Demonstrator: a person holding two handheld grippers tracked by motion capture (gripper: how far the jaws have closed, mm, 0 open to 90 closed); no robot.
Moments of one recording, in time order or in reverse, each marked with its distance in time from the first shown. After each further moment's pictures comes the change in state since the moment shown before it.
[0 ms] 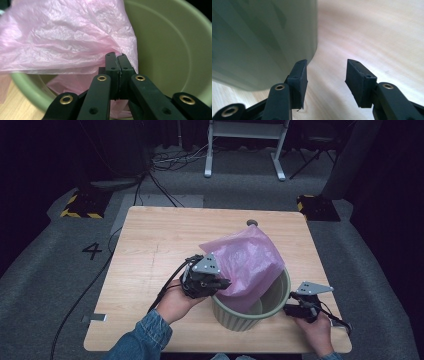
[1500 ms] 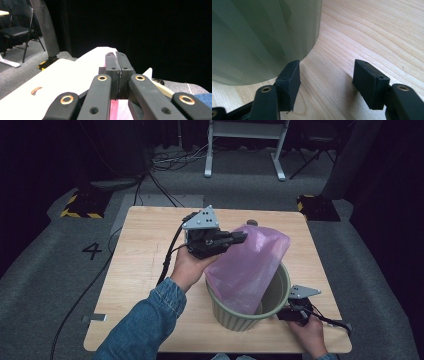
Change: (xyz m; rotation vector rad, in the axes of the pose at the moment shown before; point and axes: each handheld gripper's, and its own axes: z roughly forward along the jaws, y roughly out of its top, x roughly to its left) left arm 0.034 0.070 -0.031 -0.404 0.006 0.011; right arm 0.010 -0.012 0.028 0.083 -0.037 -0.070
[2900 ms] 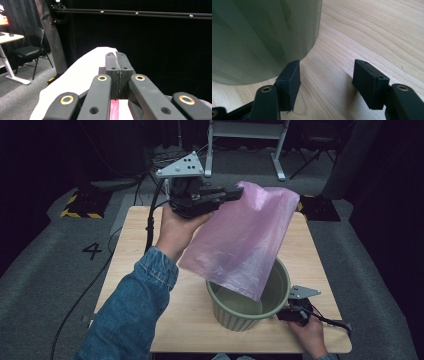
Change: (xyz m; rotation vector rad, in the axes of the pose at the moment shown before) left arm 0.015 0.098 -0.036 -0.108 0.020 0.032; right arm 0.002 0.000 0.000 0.005 -0.005 0.001
